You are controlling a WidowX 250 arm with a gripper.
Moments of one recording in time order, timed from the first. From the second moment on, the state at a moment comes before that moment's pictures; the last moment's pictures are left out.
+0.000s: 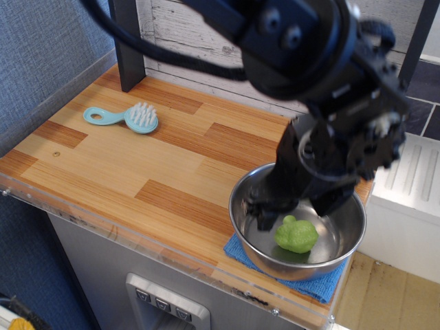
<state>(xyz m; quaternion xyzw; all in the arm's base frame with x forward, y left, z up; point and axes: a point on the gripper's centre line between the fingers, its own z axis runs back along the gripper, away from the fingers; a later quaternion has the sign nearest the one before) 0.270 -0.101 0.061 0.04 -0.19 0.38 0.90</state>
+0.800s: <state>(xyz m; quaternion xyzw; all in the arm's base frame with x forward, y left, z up) 0.279 -0.110 0.142 0.01 -0.22 0.39 0.89</state>
